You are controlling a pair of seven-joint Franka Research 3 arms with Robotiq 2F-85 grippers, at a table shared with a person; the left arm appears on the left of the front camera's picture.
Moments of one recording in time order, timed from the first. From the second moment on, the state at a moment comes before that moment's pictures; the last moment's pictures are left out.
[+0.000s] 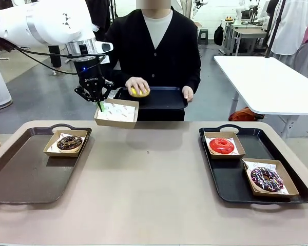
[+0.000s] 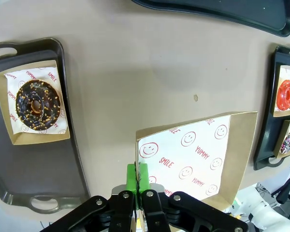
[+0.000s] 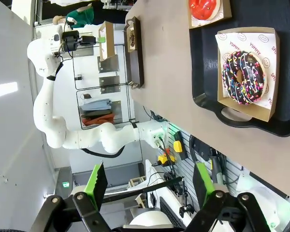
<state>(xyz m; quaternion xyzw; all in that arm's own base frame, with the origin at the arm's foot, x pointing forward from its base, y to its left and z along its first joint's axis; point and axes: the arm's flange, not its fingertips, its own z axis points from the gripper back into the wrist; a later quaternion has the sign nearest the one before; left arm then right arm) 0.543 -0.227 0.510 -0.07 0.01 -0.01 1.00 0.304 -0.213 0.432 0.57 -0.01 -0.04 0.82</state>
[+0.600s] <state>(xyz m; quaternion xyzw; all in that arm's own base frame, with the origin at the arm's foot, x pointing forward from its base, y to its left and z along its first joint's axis) 0.543 -0.227 0.510 -0.07 0.01 -0.01 1.00 0.304 -0.213 0.432 0.57 -0.01 -0.04 0.82</state>
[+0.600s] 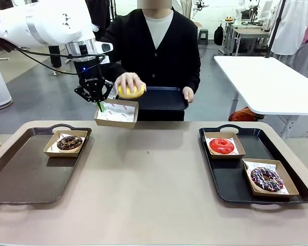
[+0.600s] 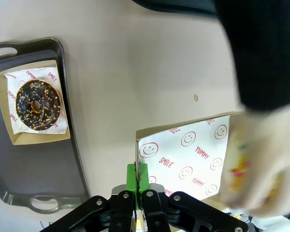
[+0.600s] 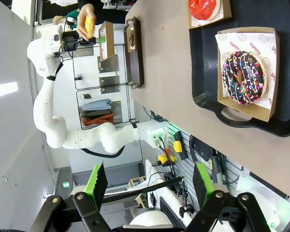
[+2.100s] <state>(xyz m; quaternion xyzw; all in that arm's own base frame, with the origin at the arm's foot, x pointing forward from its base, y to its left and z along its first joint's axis) 0.543 -0.226 0.510 -0.07 0.01 -0.01 1.00 0.304 -0.213 0.432 0.57 -0.01 -0.04 0.82</state>
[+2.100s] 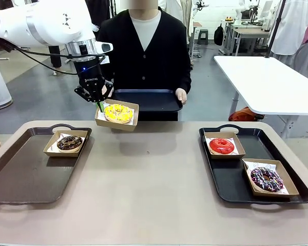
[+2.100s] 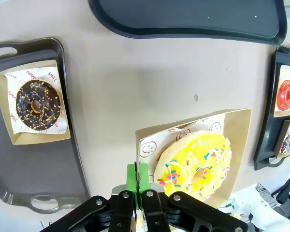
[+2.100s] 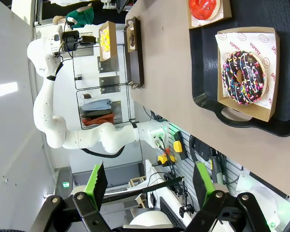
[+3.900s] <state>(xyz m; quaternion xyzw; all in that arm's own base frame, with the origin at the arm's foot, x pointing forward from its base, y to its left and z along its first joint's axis) 0.436 -0.032 0.529 -0.09 -0.01 -0.04 1.00 0.304 -0.213 0.432 0.57 0.00 -0.04 0.82</state>
